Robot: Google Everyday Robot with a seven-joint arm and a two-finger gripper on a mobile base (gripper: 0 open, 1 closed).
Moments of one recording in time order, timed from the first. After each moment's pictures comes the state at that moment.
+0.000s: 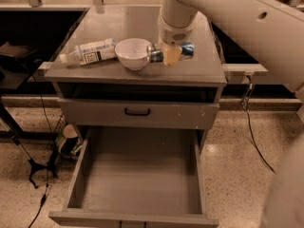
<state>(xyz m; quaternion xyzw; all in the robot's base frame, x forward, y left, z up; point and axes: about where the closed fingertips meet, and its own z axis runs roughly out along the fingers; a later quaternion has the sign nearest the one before) 0.676 -0.053 0.896 -0.75 0.62 -0.12 0.18</state>
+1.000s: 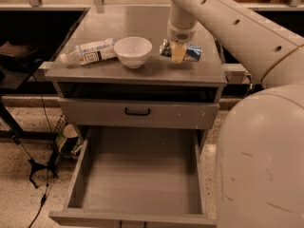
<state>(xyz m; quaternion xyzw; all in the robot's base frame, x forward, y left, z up) 0.752 -0.096 0.858 -0.67 0.71 -0.14 0.16</state>
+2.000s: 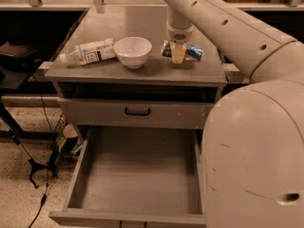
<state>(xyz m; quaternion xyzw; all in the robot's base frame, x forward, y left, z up) 0.760 -0.103 0.851 -0.65 0.73 -0.15 0.13</state>
